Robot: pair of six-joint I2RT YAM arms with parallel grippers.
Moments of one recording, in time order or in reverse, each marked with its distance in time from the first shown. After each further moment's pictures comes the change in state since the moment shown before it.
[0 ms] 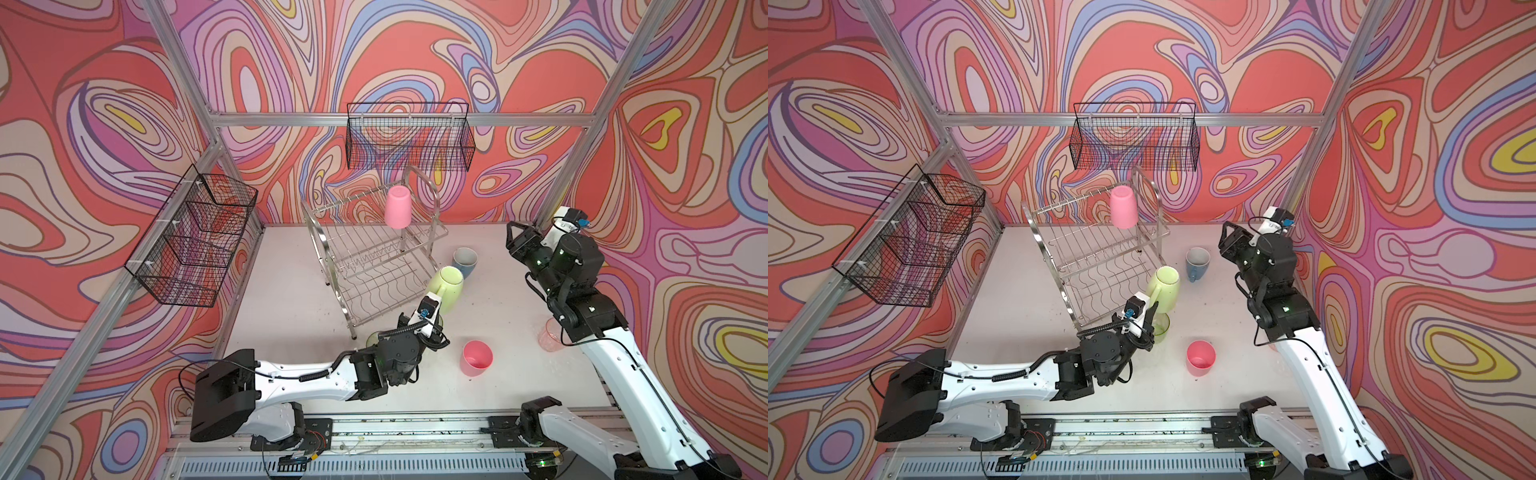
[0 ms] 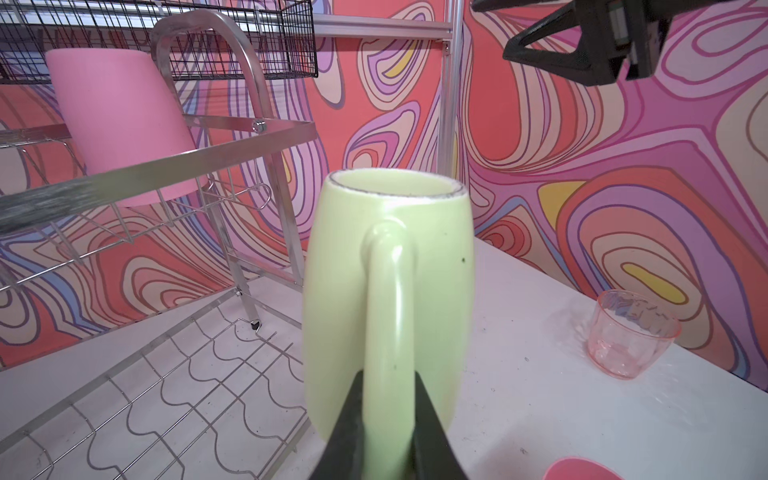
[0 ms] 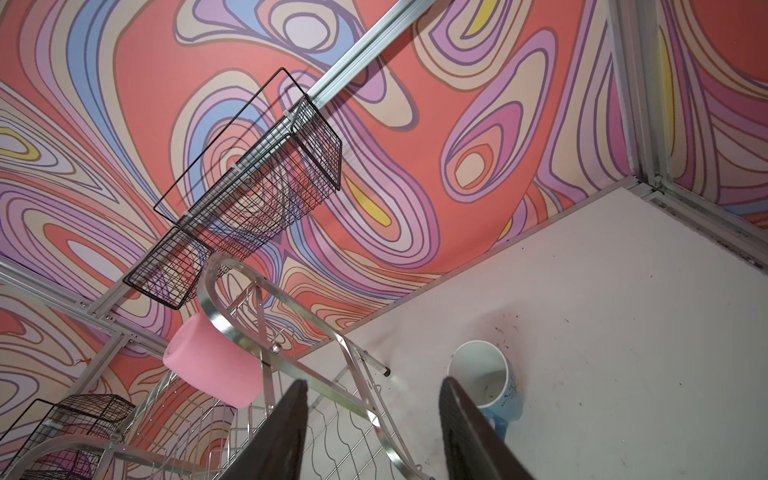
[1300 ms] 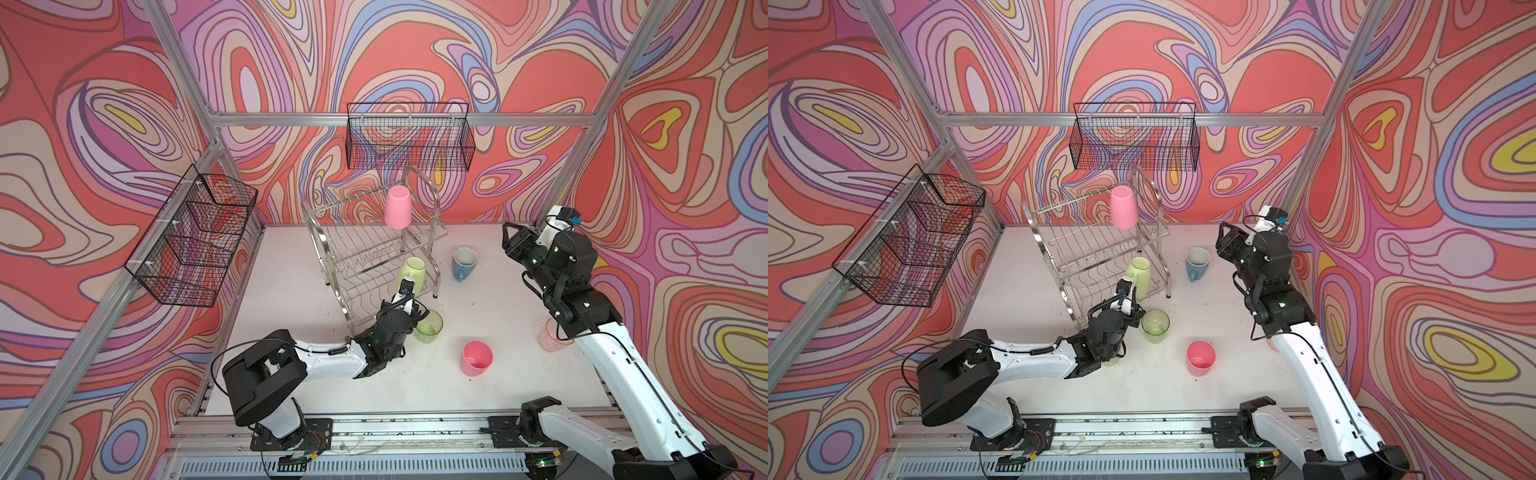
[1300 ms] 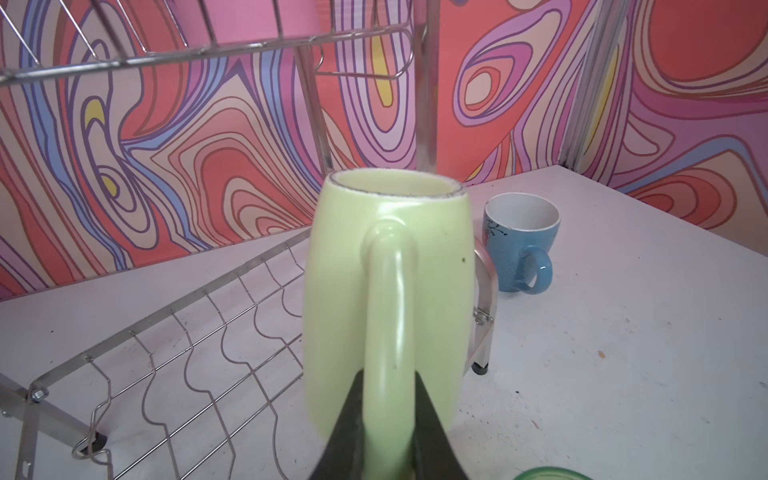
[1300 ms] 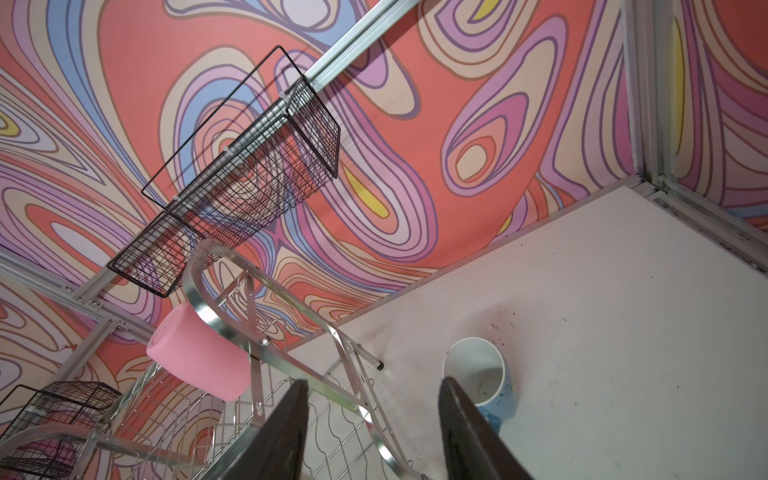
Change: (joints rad) left arm 0.282 0.198 -0.074 0.124 0.008 -0.069; right arm 0.000 0.031 -0.006 0.011 -0.019 -0.032
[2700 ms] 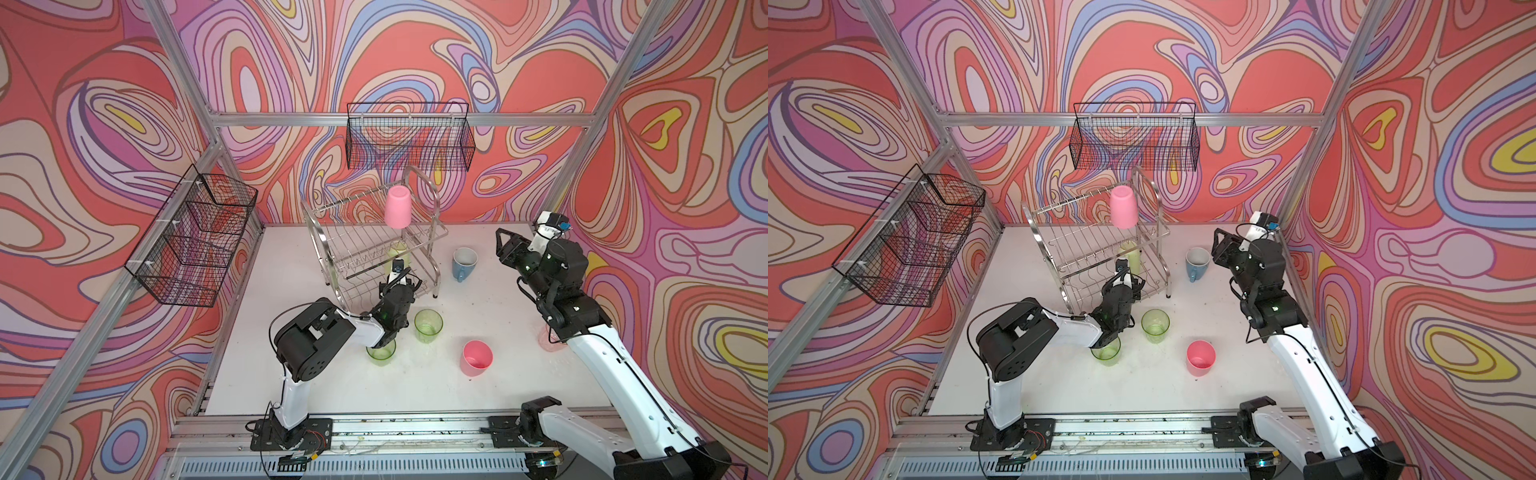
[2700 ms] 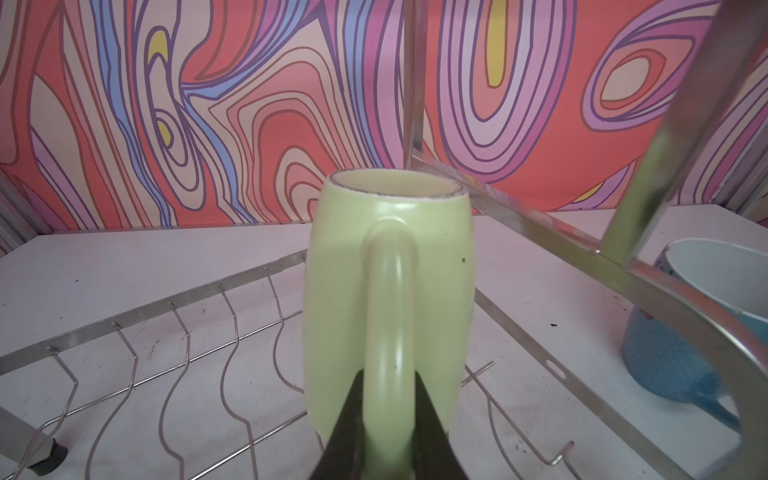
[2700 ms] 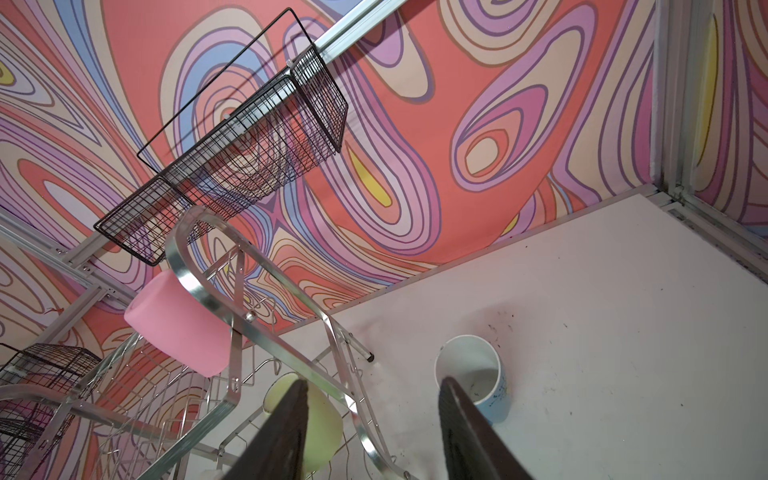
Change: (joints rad) left arm 0.187 0.378 0.229 0.159 -0.051 -0.068; right arm 0.000 -0.019 -0.113 0.106 -0.038 -0.074
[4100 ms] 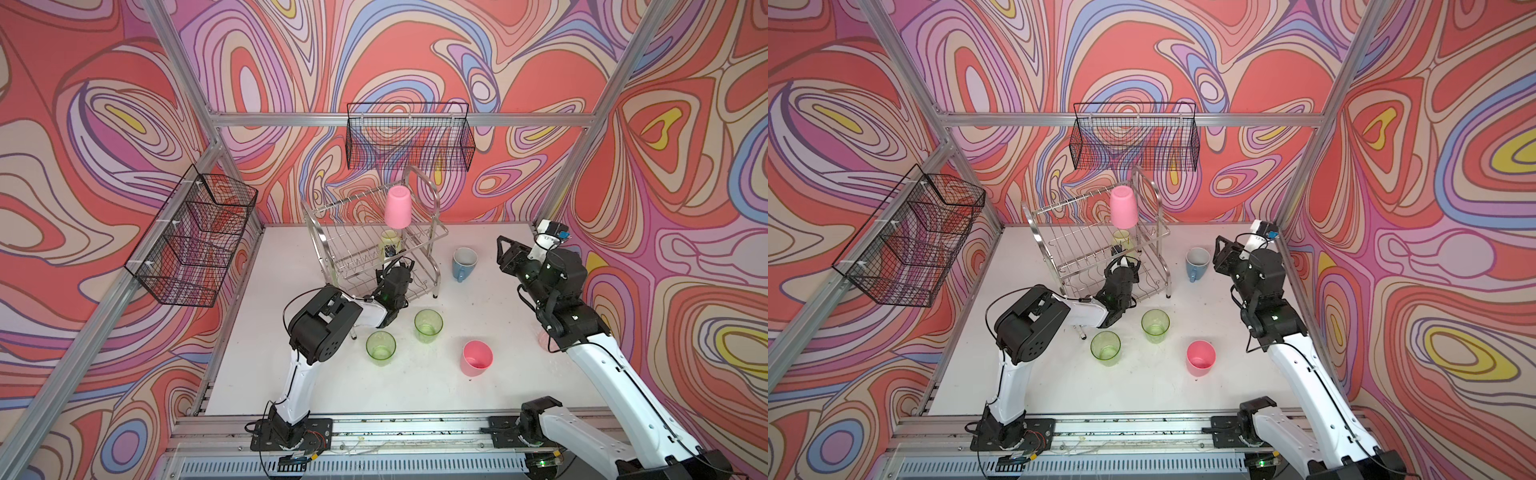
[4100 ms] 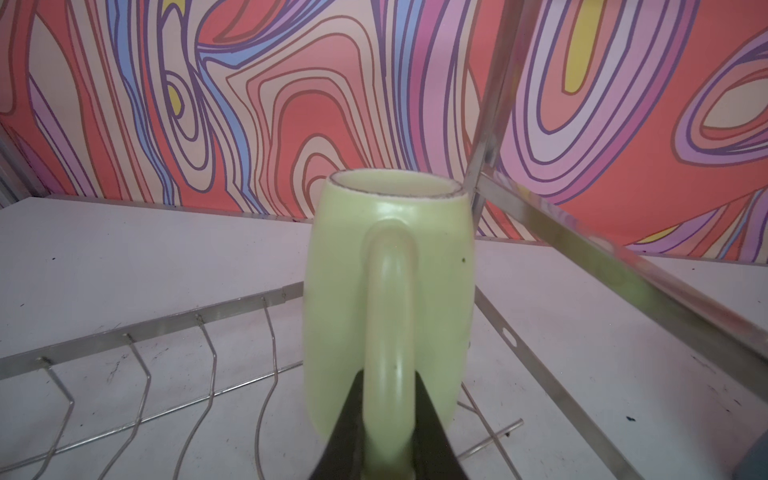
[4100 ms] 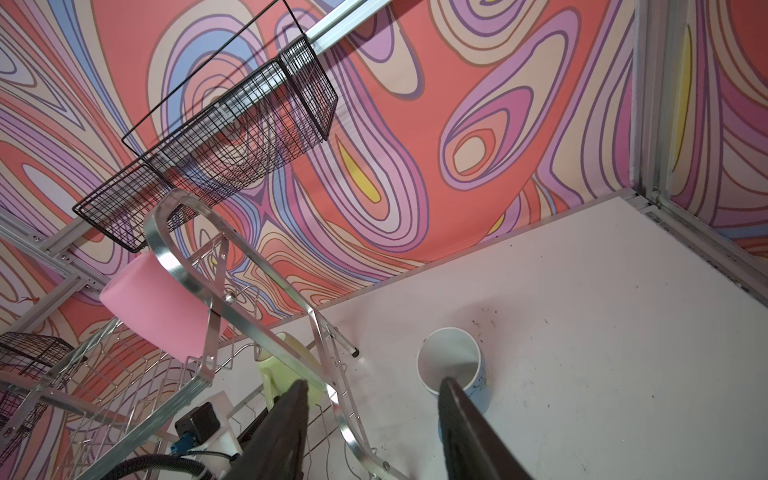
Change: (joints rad) left arm 0.114 0.156 0.208 -0.078 0.032 -0.105; right arm 0.000 -0.054 -0.090 0.042 0.019 -0.035
